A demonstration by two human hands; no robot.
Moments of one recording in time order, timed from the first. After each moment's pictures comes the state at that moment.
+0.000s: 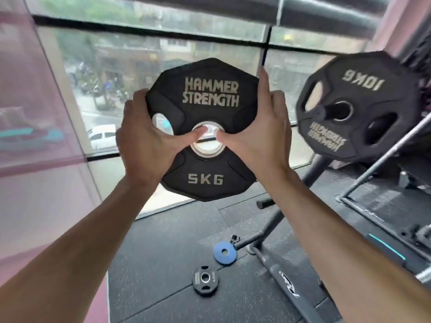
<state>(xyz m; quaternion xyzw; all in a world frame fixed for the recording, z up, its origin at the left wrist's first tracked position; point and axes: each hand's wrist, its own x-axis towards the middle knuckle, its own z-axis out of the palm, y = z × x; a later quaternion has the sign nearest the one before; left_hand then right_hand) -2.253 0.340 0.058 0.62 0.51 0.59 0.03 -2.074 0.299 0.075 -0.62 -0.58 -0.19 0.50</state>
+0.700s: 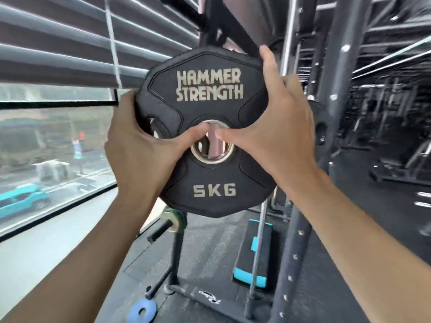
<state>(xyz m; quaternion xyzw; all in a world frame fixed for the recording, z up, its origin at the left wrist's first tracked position) -2.091 0.103 0.187 0.68 0.19 0.66 0.25 -1.980 -0.044 0.218 -0.74 -0.38 -0.37 0.41</state>
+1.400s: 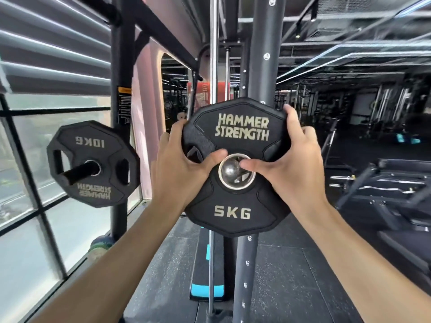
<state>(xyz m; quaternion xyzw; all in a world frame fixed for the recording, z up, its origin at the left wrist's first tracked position) -1.910 0.063 0.167 0.80 0.03 0.47 0.38 -1.856 -0.128 0.177 -0.80 -0.21 -0.36 0.43</state>
